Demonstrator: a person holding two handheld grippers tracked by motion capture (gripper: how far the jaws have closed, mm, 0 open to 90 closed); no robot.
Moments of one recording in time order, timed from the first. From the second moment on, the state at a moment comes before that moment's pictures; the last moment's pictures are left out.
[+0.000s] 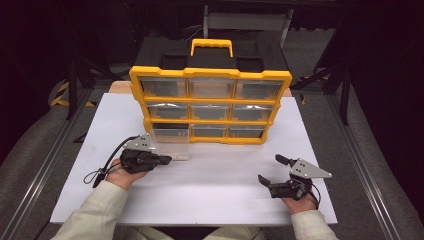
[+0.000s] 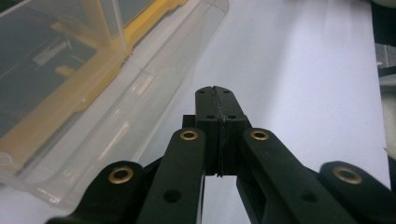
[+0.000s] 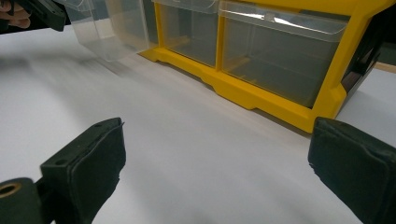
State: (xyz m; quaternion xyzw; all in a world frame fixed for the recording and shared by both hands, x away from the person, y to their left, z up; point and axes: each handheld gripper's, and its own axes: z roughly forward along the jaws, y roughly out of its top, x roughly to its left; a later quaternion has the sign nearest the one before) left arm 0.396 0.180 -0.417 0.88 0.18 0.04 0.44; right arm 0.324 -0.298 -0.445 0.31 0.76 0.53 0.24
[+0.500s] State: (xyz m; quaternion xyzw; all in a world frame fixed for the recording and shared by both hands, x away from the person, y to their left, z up) left arm 0.401 0.181 -0.420 0.88 0.20 0.06 0.43; right arm 0.324 -0.297 -0.445 0.31 0.76 0.52 0.24
